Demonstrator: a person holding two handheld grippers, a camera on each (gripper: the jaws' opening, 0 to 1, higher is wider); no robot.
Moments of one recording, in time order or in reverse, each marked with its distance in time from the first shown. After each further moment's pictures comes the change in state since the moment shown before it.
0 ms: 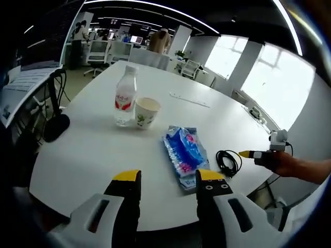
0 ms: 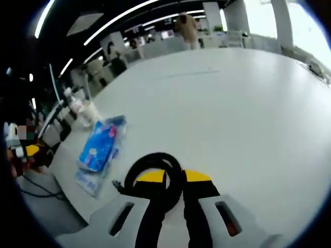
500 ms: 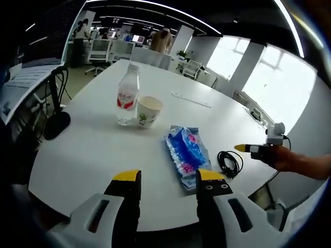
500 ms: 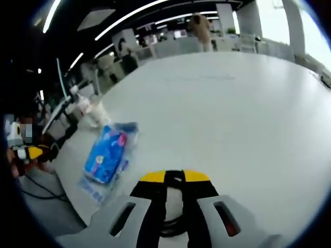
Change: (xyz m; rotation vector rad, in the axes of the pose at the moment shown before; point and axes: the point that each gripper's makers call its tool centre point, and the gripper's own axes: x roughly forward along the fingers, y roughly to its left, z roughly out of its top) left arm 0.003 0.007 -0.002 -0.023 0.001 0.009; right arm 0.027 0.040 0.030 -0.080 0.007 0.090
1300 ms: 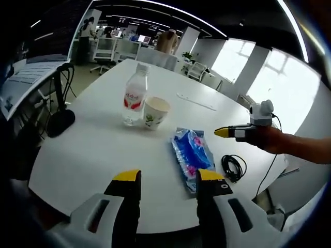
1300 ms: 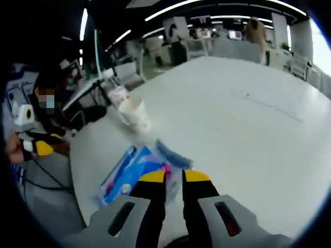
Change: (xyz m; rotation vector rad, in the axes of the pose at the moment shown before) left arm 0.003 0.011 0.004 -0.035 -0.011 0.029; right arm 0.083 0.094 0.052 -0.325 0.096 0.302
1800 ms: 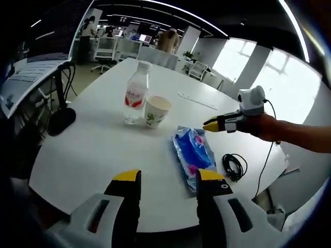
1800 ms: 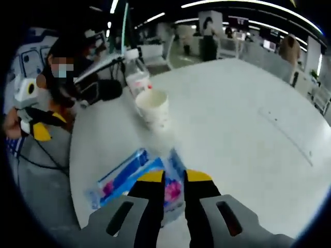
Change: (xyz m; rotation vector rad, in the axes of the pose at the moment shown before) left arm 0.000 0.001 -0.002 0.001 0.005 0.007; right arm 0.032 0.016 0.015 -0.230 0.103 0.080
